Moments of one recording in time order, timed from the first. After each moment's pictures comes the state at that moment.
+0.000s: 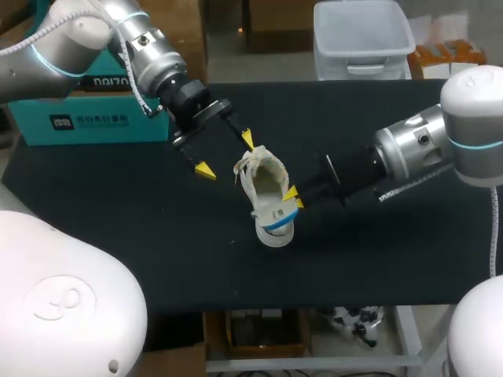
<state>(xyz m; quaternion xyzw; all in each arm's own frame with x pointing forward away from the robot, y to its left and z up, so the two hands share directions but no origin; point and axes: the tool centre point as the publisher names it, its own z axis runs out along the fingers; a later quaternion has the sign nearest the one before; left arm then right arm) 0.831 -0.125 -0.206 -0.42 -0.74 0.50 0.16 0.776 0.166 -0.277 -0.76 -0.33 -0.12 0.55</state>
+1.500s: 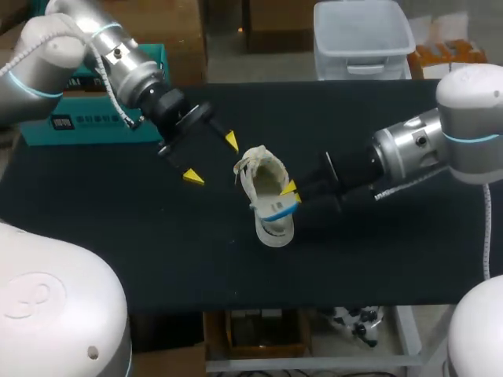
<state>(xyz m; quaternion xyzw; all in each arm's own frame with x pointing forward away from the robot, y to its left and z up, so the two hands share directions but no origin) 0.831 -0.104 -0.219 -0.40 -0.74 0.53 0.10 0.799 0.168 -0.284 -0.75 -0.32 -0.14 0.56</state>
